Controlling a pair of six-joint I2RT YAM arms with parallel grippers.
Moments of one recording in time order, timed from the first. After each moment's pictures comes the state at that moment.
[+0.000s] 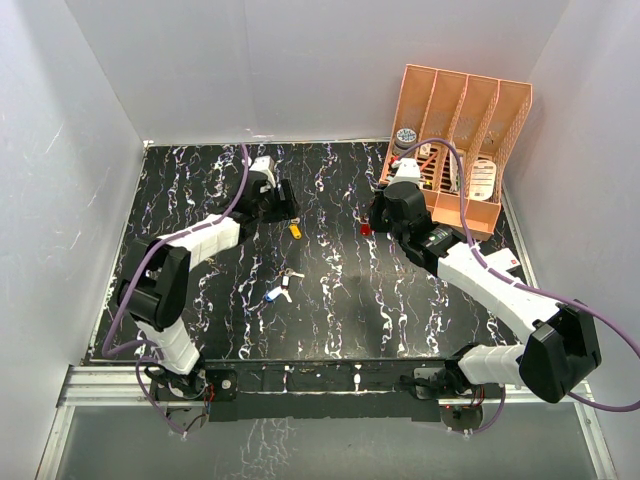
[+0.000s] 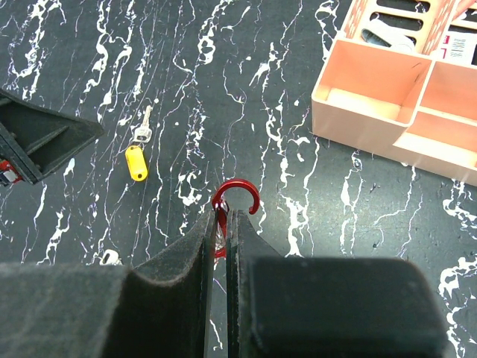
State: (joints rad) left arm -0.41 1.73 1.07 0.08 0.03 -0.44; right arm 0.57 1.26 0.98 -0.19 0.29 0.42
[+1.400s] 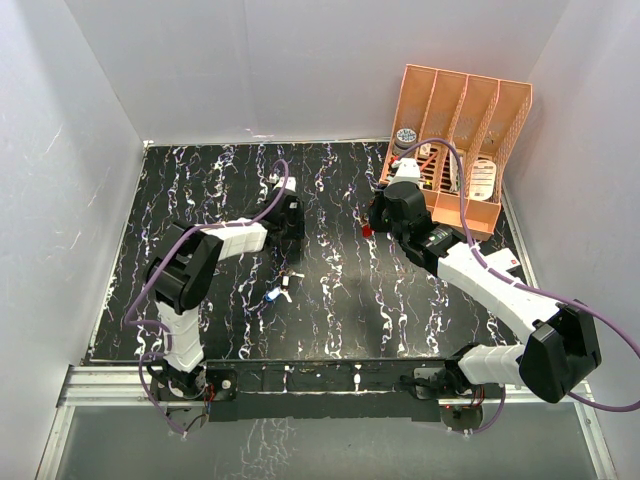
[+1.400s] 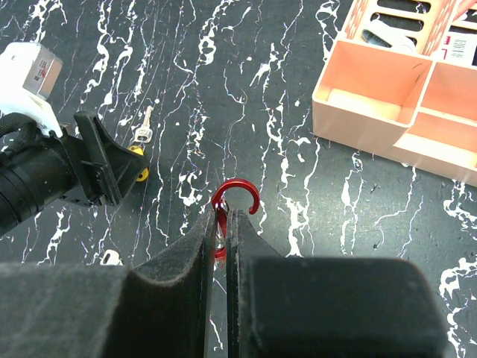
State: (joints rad) left arm -0.54 1.92 1.11 0.03 -0.22 -0.35; right arm 0.57 1.26 0.98 -0.18 0.29 0.42
